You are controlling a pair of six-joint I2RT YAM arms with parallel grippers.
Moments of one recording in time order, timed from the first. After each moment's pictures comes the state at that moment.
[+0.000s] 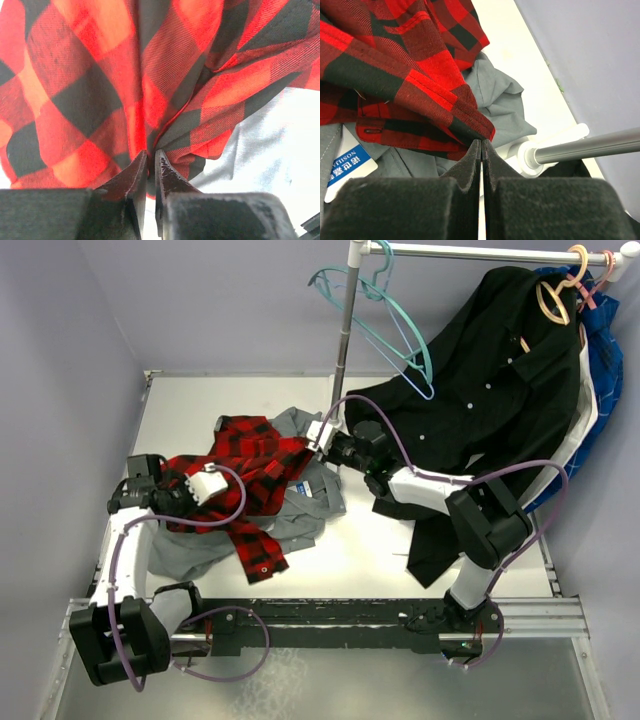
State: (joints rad) left arm 0.22 1.03 0.74 -0.79 0.40 1.16; right arm 0.62 1.75 0.99 0.52 -0.28 -0.61
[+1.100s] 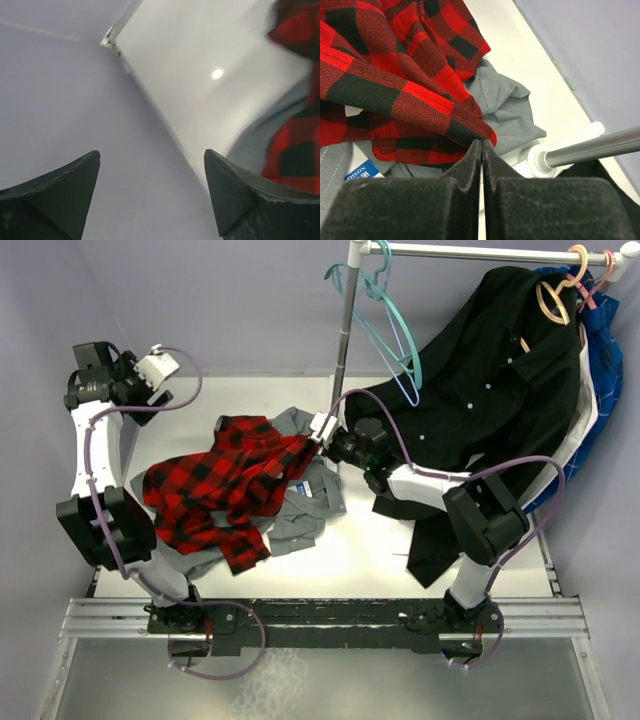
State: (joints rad) left arm 0.32 1.67 1.65 -0.71 0.24 1.07; right arm 0.60 1.77 1.01 0.55 -0.30 -0.50
